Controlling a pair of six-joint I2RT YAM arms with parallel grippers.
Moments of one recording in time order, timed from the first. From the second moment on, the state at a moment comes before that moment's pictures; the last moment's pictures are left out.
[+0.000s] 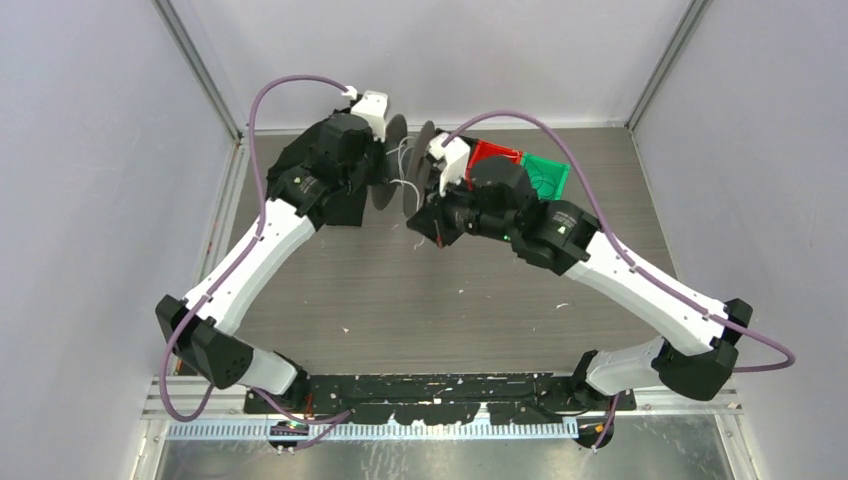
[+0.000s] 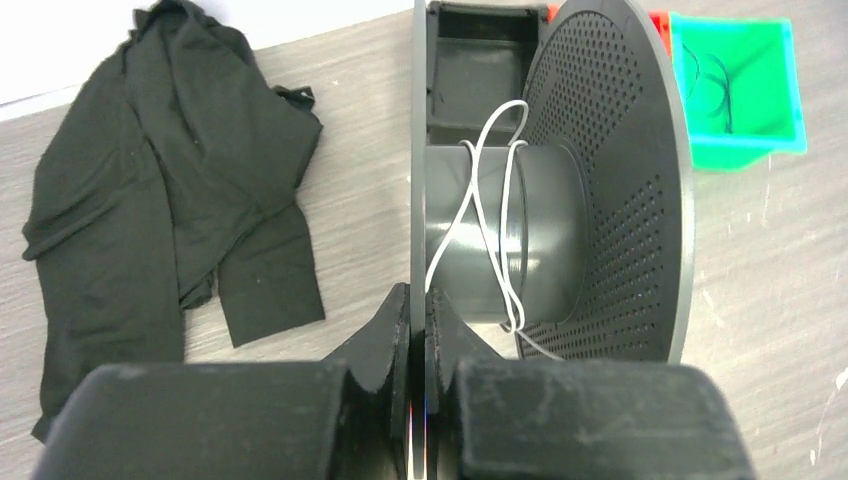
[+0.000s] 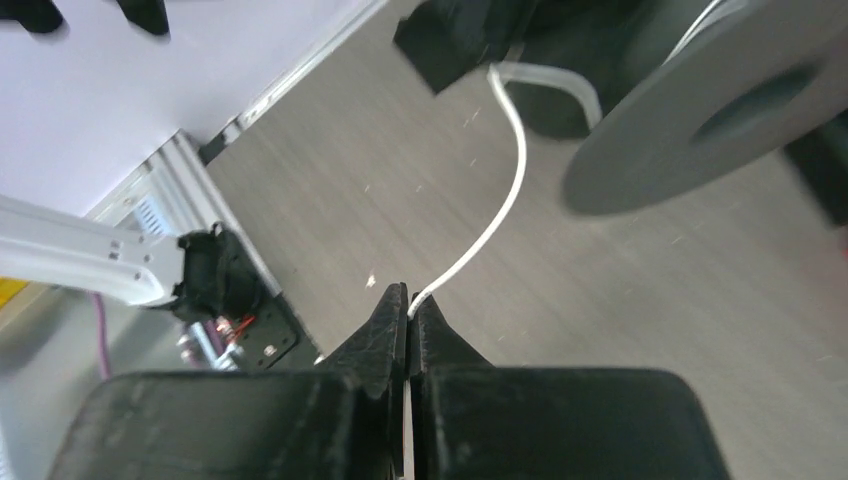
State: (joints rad) left arm -0.57 1.45 1.57 -0.54 -0.24 -0.14; right arm 0.96 1.33 1.50 -0.55 -0.06 0.31
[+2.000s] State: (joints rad) left arm -0.62 1.09 1.17 -0.32 -0.39 -0.55; right arm 0.86 1.33 1.00 0.03 -0.10 0.62
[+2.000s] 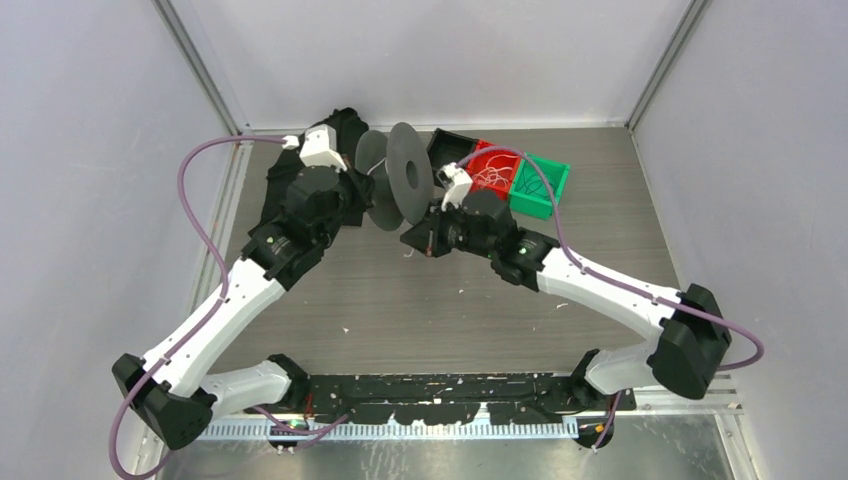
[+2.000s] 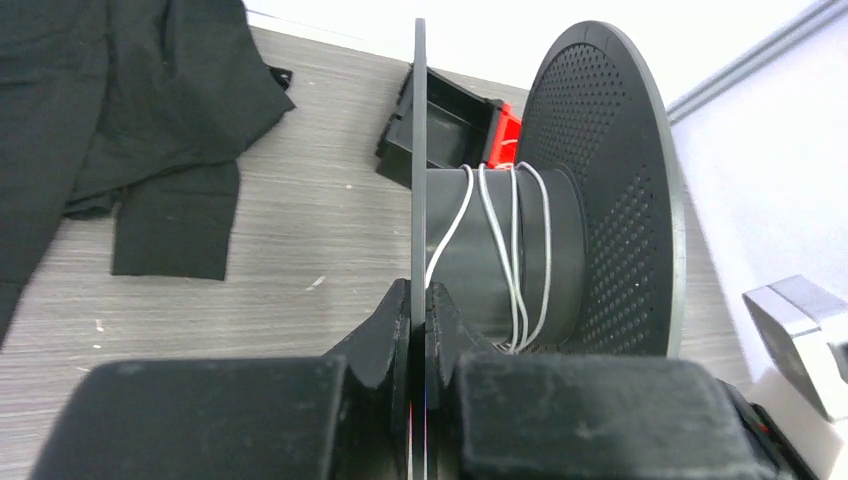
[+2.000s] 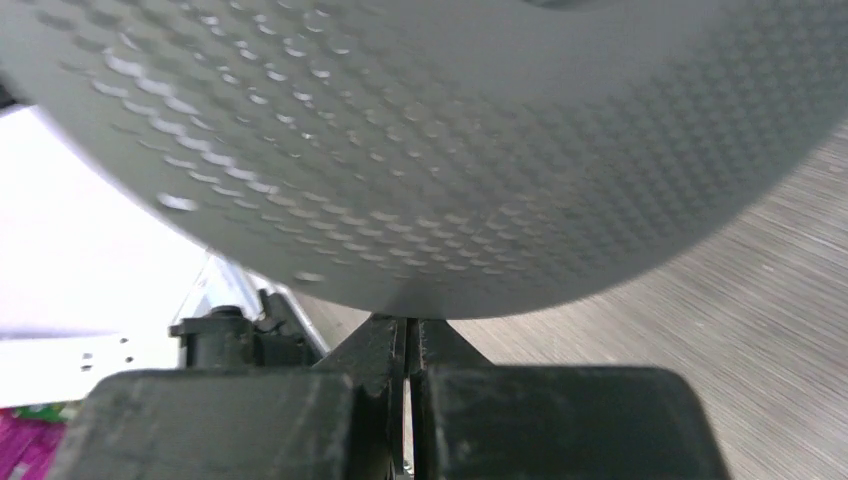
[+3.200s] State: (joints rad) left arm -0.64 1.07 1.14 -0.32 -0.24 -0.03; right arm 0.84 1.53 1.40 -0.12 -0.55 0.76
